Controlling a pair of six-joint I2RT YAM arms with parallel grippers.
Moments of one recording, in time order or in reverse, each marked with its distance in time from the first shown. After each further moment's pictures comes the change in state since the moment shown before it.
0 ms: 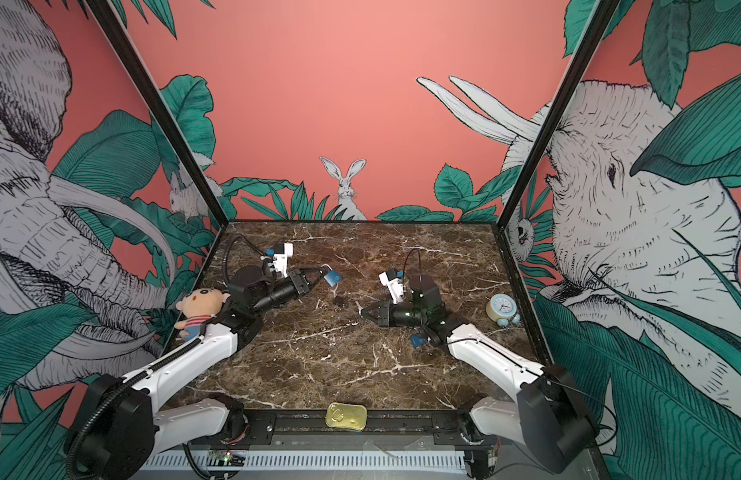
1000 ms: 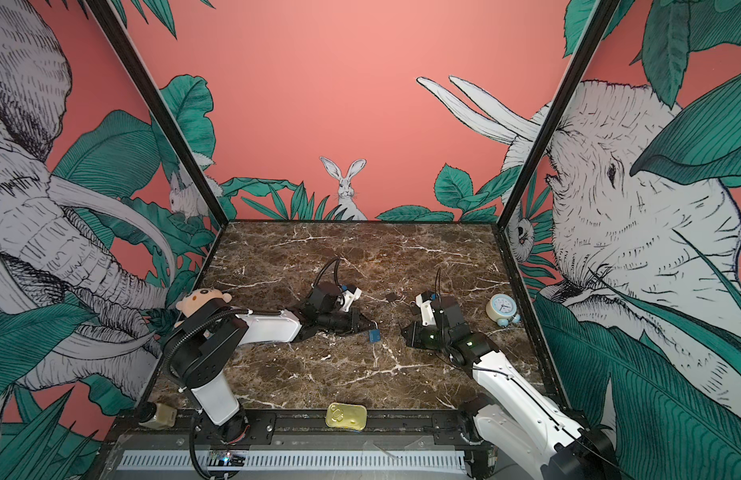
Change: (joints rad) left arm -0.314 0.565 0.152 -0.135 0.034 0.111; right arm -0.100 -0.287 -0.126 -0.463 0.319 -0.102
